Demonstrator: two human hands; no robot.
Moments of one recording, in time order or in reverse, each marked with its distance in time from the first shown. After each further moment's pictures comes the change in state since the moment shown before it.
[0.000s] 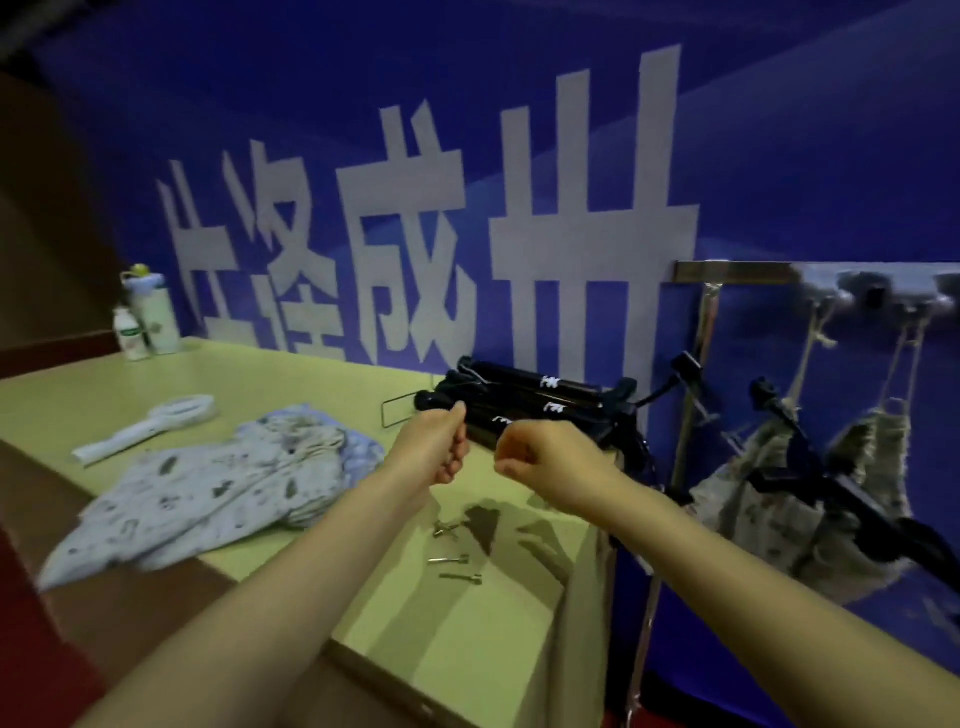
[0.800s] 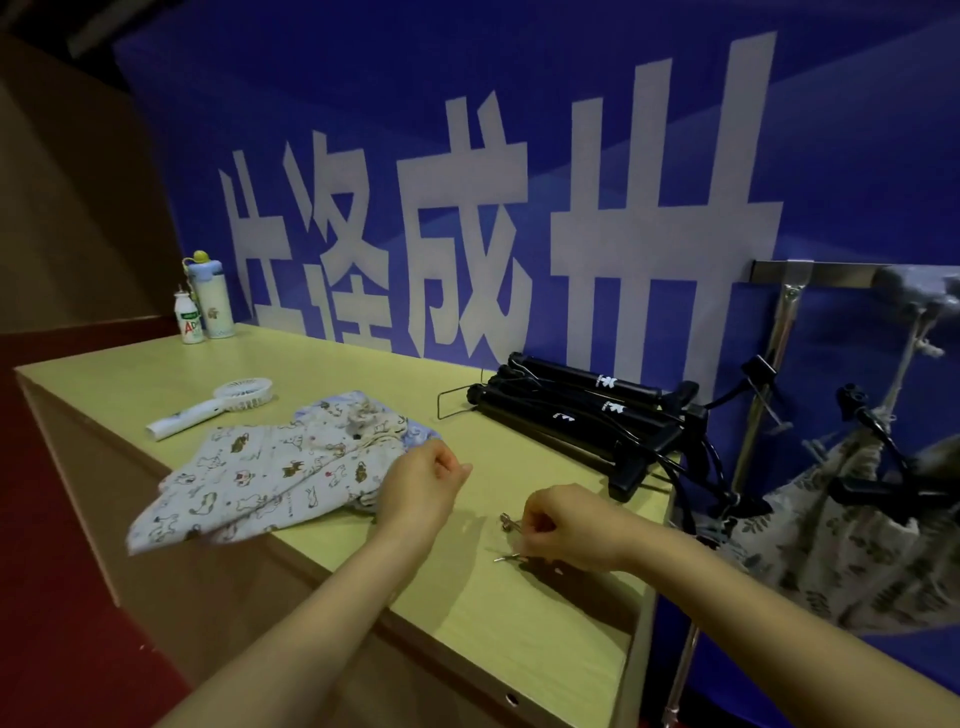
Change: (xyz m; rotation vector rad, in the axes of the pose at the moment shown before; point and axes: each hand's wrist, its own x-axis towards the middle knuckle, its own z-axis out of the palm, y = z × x) left_hand -0.012 -0.063 -0.068 0.587 0.331 0.254; right_hand -0.006 -0.032 0.051 0.000 -0.440 0.040
